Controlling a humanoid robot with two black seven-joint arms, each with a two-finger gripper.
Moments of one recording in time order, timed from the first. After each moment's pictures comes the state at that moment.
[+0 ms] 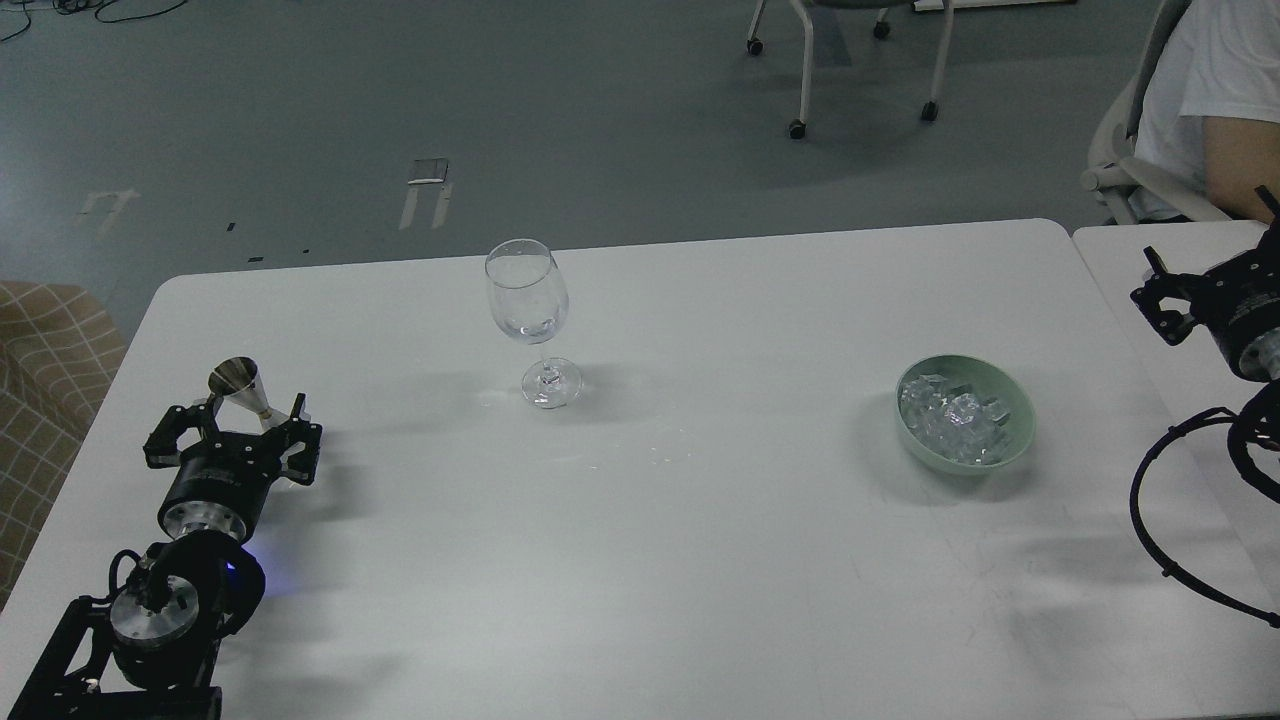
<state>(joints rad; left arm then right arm) -0.09 0.15 -1.68 -1.00 0.00 -0.23 0.07 0.35 -0.37 1.58 0.87 -0.27 0.20 -0.04</state>
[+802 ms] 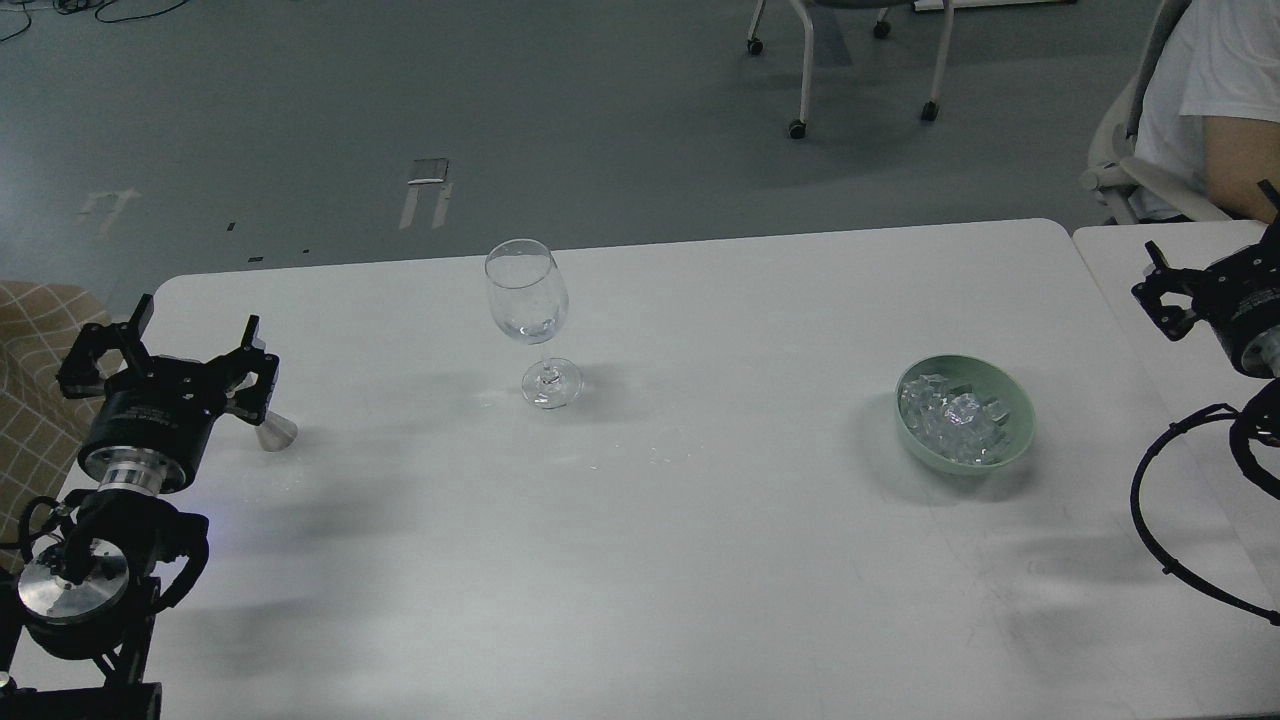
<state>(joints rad) -0.02 0.22 -1.72 -1.44 0.01 -0.01 0.08 0.34 -0.37 1.59 0.90 -0.27 0.20 -0.04</state>
